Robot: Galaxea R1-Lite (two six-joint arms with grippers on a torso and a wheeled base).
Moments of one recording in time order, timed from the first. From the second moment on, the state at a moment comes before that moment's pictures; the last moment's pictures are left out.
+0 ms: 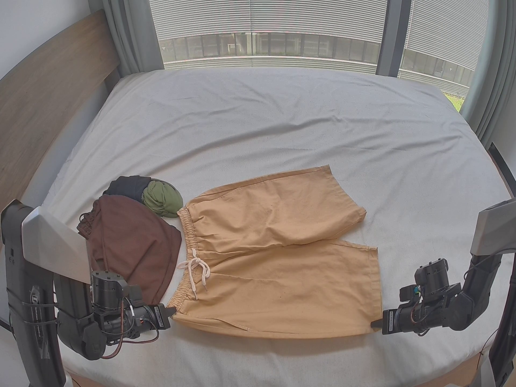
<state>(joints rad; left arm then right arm) -0.18 2.35 -0.17 -1.47 -0.26 -0.38 0.21 2.16 -0.26 -0.90 0.29 0.28</state>
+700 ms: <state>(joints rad) -0.19 2.39 -0.11 -1.55 -0.26 -0.31 0.21 2.15 -0.23 -0.90 0.29 0.24</state>
